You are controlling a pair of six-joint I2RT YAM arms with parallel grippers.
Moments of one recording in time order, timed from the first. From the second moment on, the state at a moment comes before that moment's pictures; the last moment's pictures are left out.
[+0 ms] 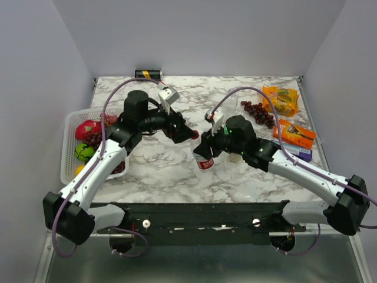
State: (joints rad) left arm -0.45 1.25 1.14 -0.28 0.77 -0.15; right arm 0.83 1.25 0.98 -0.17 -0.21 0.14
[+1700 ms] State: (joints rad) left arm -0.66 1.18 0.90 0.20 0.78 -0.26; right arm 0.66 1.02 0.87 0.26 -0.47 0.52
